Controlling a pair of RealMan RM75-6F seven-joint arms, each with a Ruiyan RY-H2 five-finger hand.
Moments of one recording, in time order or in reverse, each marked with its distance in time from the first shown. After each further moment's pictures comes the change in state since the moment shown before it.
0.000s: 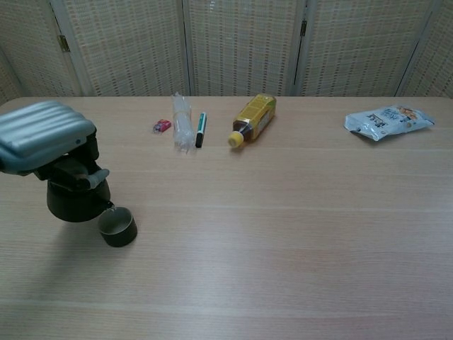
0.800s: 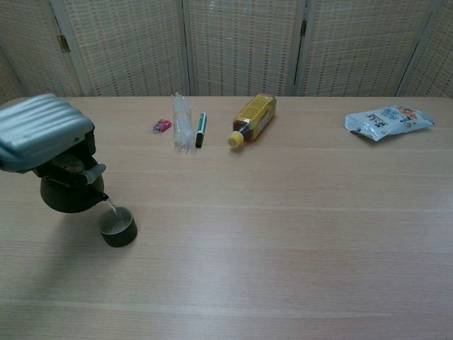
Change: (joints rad) left arm 0.014 -0.020 -0.007 0.032 0.024 0.036 0.082; right arm -0.005 -0.003 0.000 0.013 0.001 0.005 0.014
